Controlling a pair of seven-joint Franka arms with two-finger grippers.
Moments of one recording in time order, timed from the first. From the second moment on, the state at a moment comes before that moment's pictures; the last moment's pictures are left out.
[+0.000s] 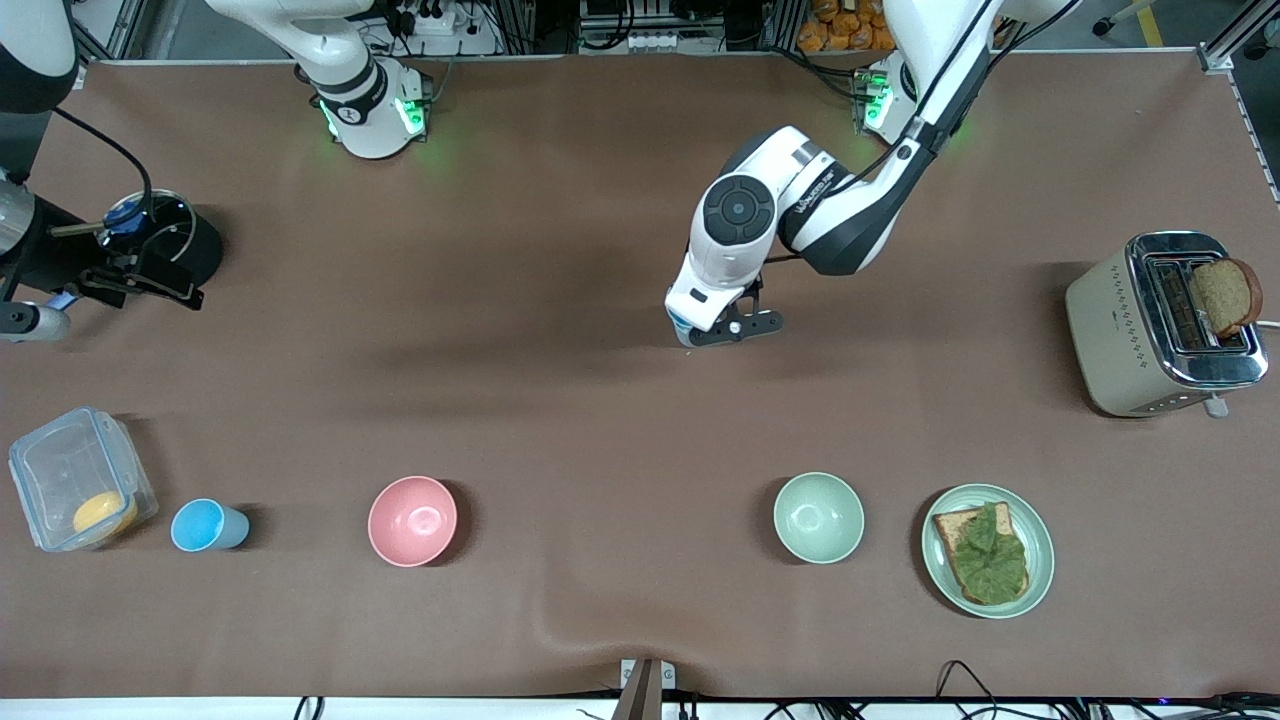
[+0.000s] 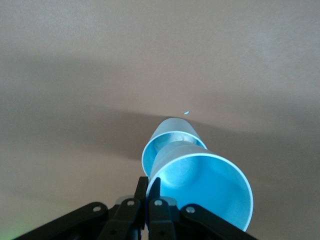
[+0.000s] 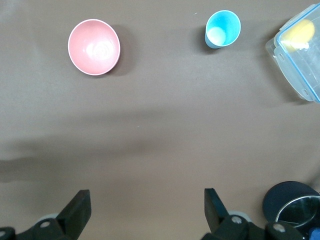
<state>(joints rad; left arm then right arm) -0.42 0.44 -0.34 -1.77 0.04 2.05 -0.95 0.03 0.05 -0.06 -1.61 0.07 1.62 0.03</state>
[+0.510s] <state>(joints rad) -0.42 0.44 -0.34 -1.79 0.04 2.08 -0.95 0.03 0.06 -0.05 -1.61 0.06 1.62 0.03</state>
